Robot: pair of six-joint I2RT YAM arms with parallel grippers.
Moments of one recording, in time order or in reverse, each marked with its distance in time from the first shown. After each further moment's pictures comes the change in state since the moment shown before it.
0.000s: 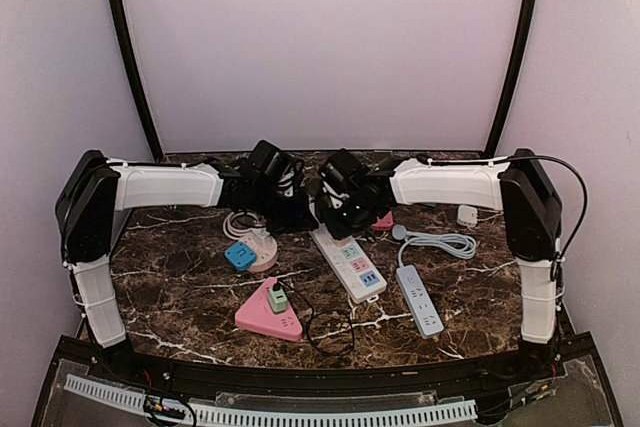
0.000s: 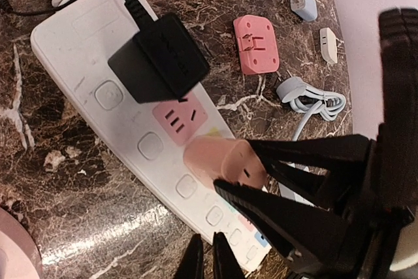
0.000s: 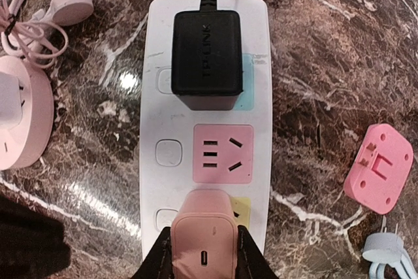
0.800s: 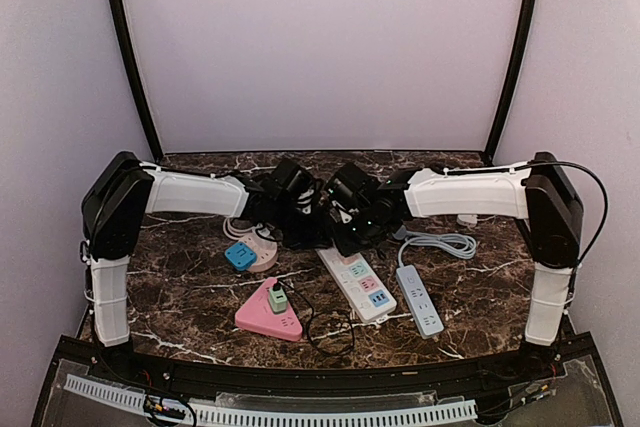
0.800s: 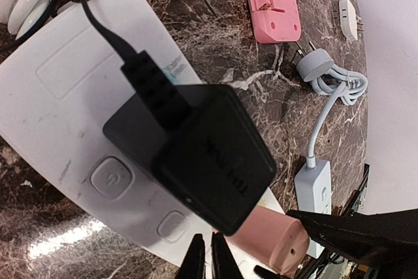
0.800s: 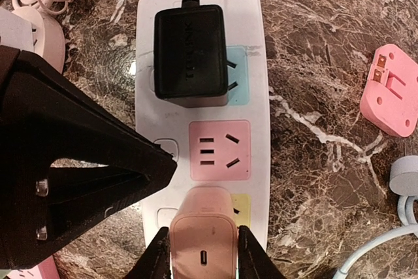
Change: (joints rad) left arm -0.058 0.152 0.060 0.026 0.027 -0.029; right arm 0.059 -0.138 -0.181 -0.012 0.002 0.124
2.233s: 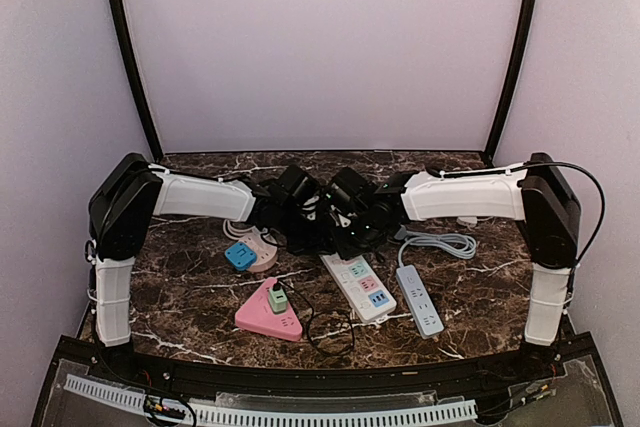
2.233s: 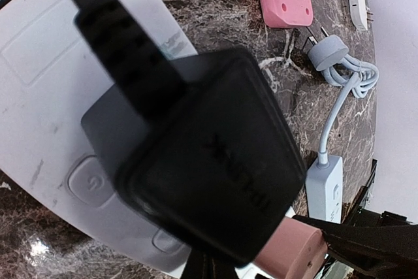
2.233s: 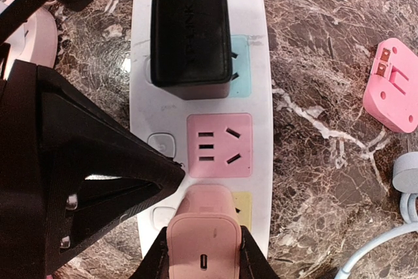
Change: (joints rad) left arm -0.017 0.040 0.014 -0.010 -0.017 0.005; right arm 0.011 0.012 -0.004 -0.003 0.017 0.002
